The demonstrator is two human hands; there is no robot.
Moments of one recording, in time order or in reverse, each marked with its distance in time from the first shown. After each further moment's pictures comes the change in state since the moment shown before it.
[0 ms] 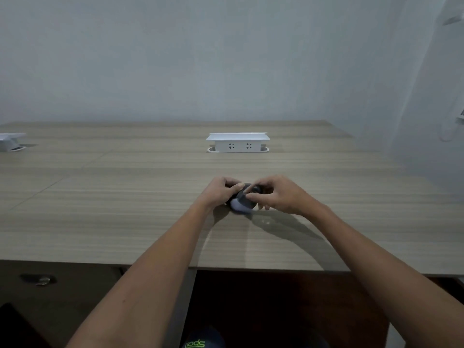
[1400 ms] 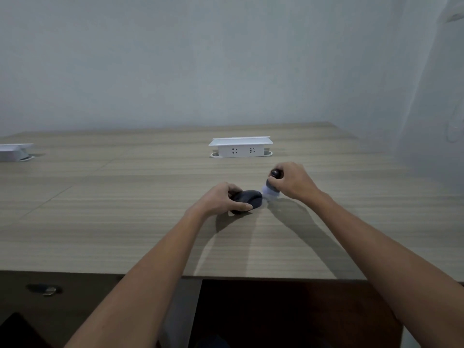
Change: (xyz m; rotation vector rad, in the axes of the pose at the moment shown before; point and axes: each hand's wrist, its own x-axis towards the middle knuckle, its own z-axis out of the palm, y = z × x) left_hand -0.001 -0.003 -0.017 0.202 -0.184 0.026; right_hand 0.035 0.021 -0.019 -0.170 0.318 0.252
